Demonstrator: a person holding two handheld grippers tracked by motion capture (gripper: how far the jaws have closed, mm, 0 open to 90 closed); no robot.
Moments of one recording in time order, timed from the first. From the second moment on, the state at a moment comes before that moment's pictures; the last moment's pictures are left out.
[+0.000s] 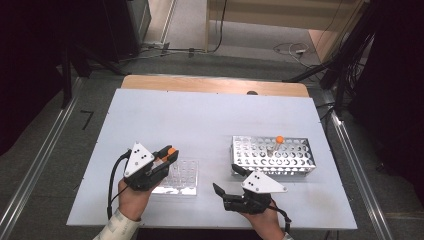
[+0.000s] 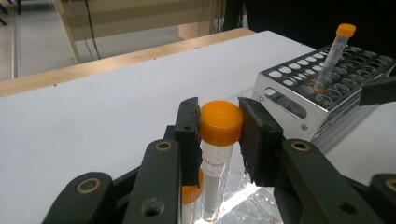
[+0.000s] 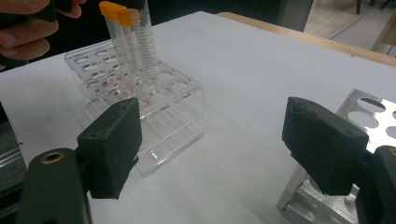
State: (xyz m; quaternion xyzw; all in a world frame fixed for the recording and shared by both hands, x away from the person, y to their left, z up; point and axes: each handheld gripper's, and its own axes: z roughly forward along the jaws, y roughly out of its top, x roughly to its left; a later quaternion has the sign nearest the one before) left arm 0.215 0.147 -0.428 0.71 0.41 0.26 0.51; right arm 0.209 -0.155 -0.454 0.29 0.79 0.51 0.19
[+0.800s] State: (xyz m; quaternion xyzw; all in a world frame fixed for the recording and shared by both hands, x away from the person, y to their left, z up) left arm 0.213 0.144 -0.434 0.72 0.40 0.27 0.50; right arm 0.208 -0.154 -0.455 0.28 0.79 0.51 0.19
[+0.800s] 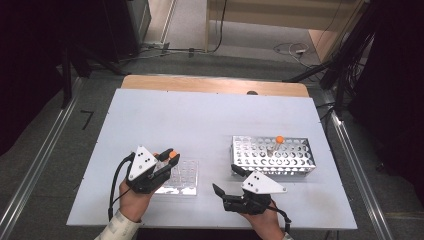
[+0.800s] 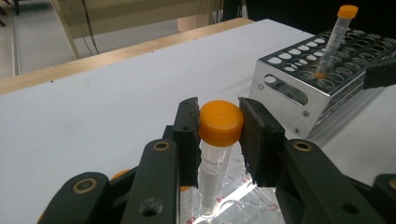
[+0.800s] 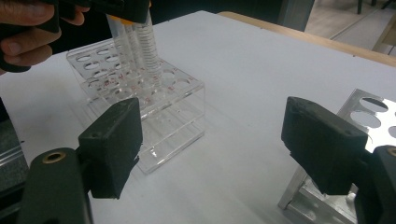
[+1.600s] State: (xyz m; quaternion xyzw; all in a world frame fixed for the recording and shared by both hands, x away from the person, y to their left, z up) left arm 0.209 0.146 -0.428 0.71 0.40 0.26 0.52; right arm 0.209 -0.159 -0.453 0.29 0.78 0.52 0.19
